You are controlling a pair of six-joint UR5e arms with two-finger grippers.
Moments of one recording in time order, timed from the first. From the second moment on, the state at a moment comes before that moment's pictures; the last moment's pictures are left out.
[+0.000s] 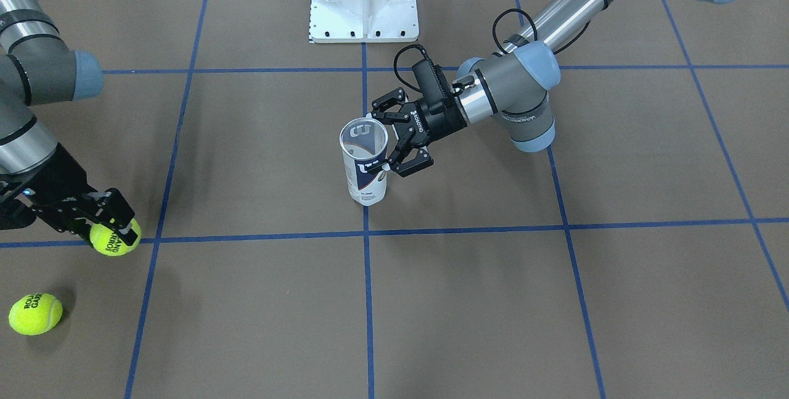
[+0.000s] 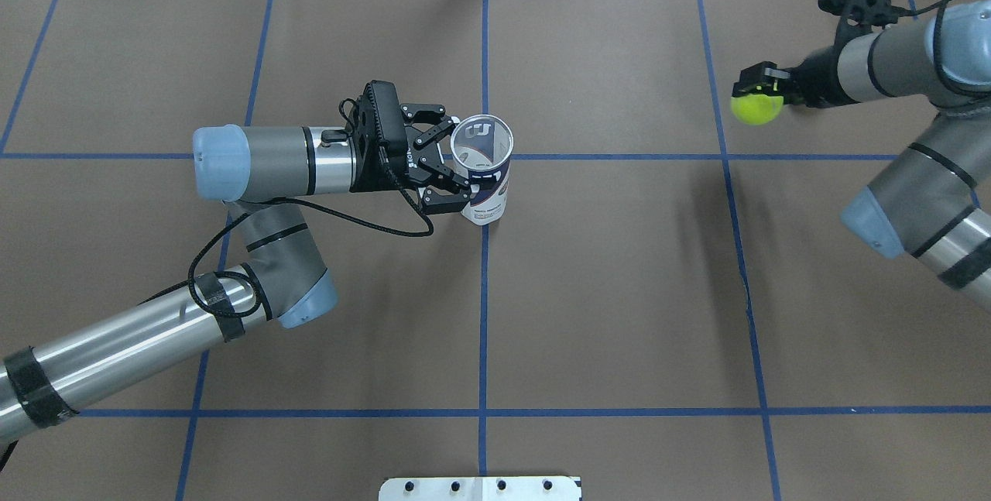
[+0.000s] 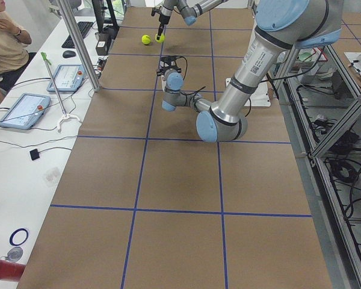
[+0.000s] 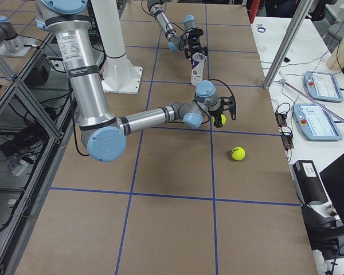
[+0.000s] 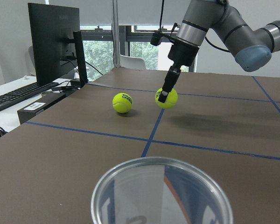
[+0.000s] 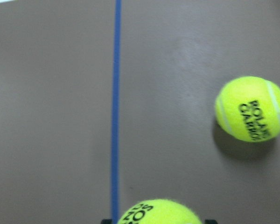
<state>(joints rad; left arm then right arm) -0.61 -2.27 -1.17 -3.24 -1.88 -0.31 0.96 -1.26 1.54 -0.79 1.98 1.22</state>
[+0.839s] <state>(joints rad) -0.61 -2.27 -1.16 -3.24 -1.88 -0.31 0.78 -0.87 1.88 -1.43 1.87 1.60</state>
